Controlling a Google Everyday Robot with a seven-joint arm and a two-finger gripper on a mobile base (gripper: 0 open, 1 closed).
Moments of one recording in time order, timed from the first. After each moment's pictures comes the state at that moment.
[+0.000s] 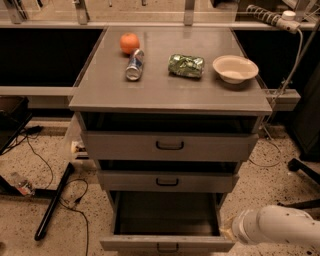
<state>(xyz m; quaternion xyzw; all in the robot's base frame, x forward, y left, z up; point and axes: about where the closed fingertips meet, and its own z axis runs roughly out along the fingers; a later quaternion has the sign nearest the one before) 0.415 -0.234 0.456 -0.41 0.89 0.07 0.20</state>
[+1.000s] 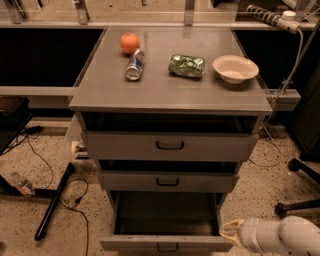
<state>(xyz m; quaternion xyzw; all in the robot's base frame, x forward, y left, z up) 0.404 -0.233 0.458 -0.47 0.82 0.14 0.30</state>
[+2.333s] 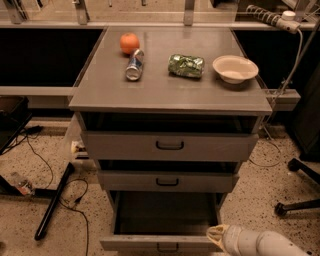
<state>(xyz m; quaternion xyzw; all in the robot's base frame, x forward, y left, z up) 0.423 -0.208 0.375 -0.49 0.79 0.11 0.35</state>
